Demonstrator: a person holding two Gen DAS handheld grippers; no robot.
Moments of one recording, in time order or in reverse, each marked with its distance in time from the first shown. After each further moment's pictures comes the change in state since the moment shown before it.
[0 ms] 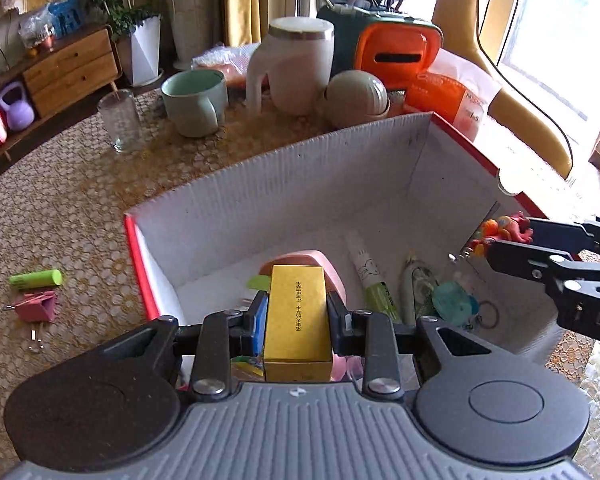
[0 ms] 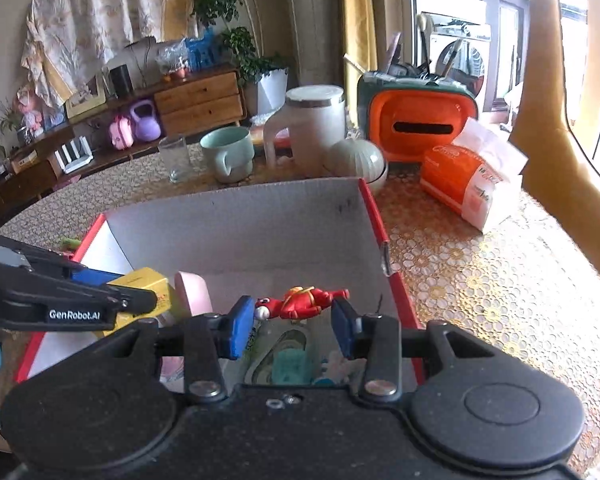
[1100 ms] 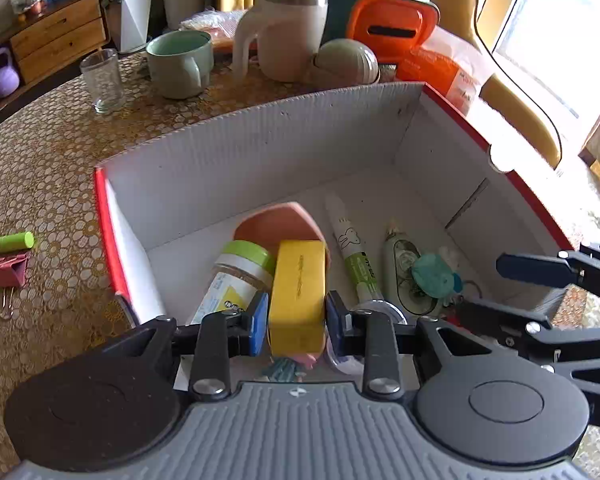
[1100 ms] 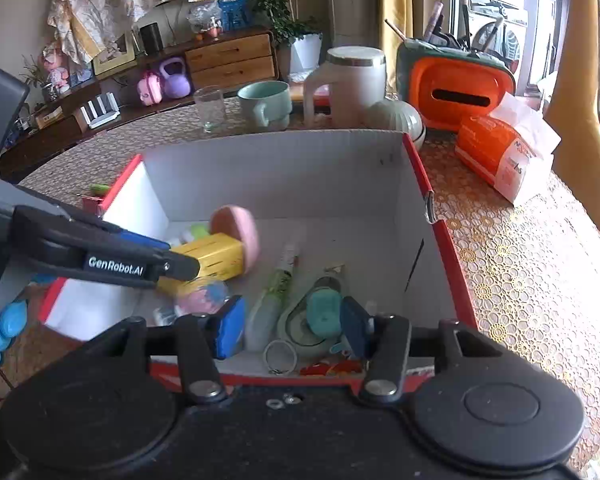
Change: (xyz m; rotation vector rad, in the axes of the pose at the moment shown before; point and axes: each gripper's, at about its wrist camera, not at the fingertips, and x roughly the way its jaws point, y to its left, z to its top) left arm 0.002 -0.002 -0.008 -0.051 0.077 -0.063; right arm -0.012 0.019 -0.018 -0.072 0.102 0.060
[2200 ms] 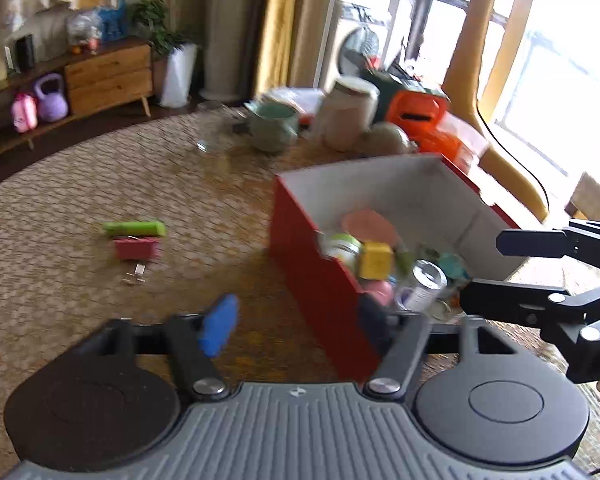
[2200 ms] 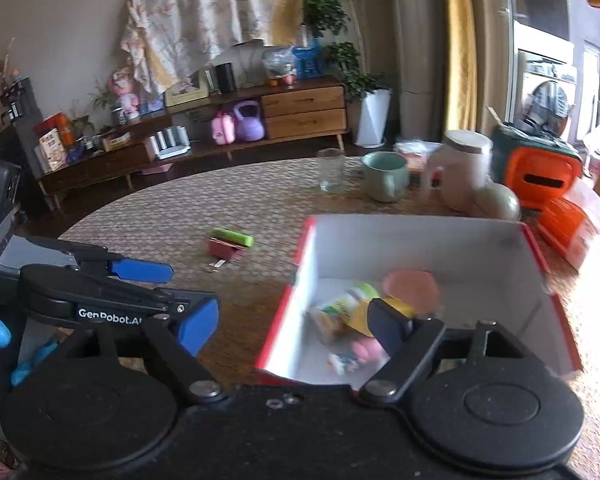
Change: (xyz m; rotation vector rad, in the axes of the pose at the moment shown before) left arm -0.135 0.096 -0.086 -0.065 -0.253 0.019; right arm -0.053 0.133 0.022 -0.088 -0.145 0.142
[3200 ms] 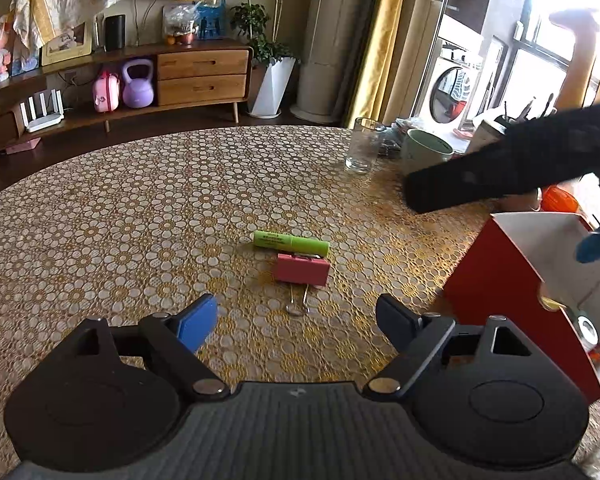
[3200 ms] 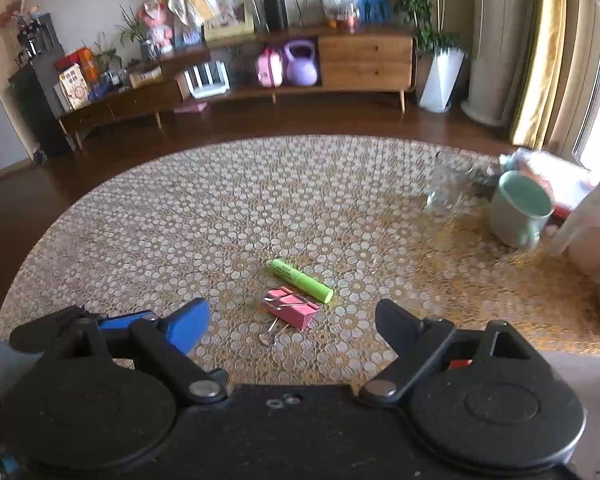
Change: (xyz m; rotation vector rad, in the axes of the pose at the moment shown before) left arm 0.044 0.148 -0.006 -0.164 -0.078 0.163; right arm 0.193 0.082 0.110 -0.095 0.234 0.086
